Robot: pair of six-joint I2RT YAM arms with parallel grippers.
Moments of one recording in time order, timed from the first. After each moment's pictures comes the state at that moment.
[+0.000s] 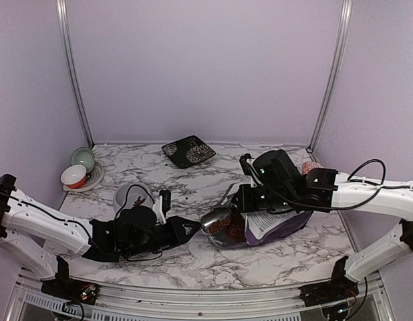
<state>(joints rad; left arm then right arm) -1.28 1.43 0.63 0.44 -0.31 -1.17 1.00 1.31 1.02 -0.42 0.18 0.68</state>
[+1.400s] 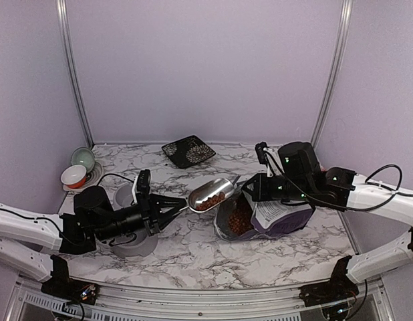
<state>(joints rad) -1.17 1.18 0.50 0.70 0.01 -1.32 0.87 1.18 0.94 -0.33 0.08 0.59</state>
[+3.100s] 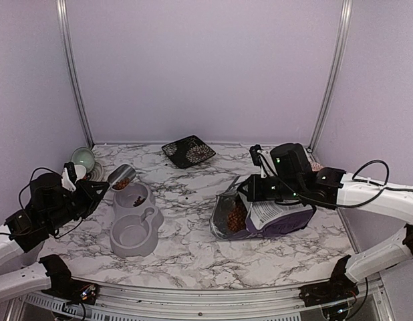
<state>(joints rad) -0.65 0.53 0.48 -0.25 -0.19 -1.08 0.84 1.26 0.93 -0.27 0.04 0.58</state>
